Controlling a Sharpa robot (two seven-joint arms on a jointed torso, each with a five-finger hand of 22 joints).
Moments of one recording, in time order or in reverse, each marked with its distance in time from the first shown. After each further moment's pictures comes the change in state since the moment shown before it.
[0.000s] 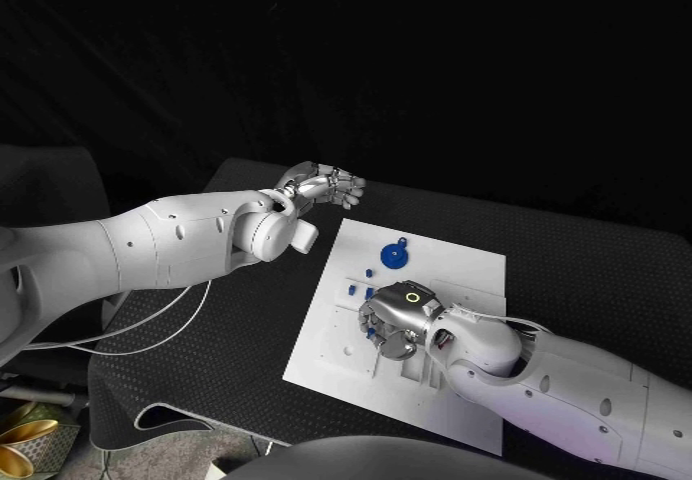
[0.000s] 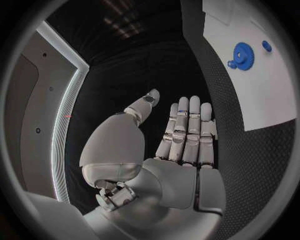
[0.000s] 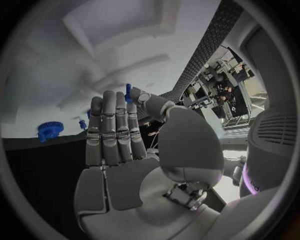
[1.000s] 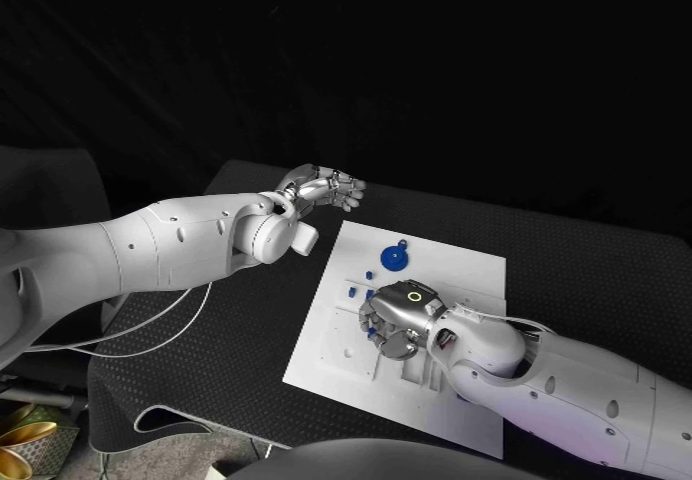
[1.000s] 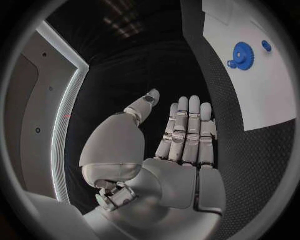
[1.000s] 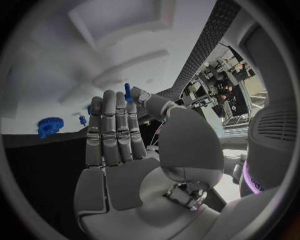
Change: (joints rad) left arm -0.001 0.001 0.000 -0.003 0.000 0.000 0.001; left_hand 0.000 0.000 0.000 0.000 0.000 0.000 0.000 0.000 0.002 0.004 -0.004 0.000 0.003 0.003 -0.003 0.008 -0.005 -0.007 0.000 0.000 0.004 0.000; right arm 0.007 -0.011 0.007 0.021 0.009 0.001 -0.005; right_hand -0.004 -0.004 0.000 0.000 0.000 -0.002 0.002 0.003 -0.003 0.000 0.000 0.001 -0.004 0.000 -0.001 0.004 -0.003 0.000 0.000 0.000 -0.005 -0.001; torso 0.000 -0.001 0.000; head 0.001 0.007
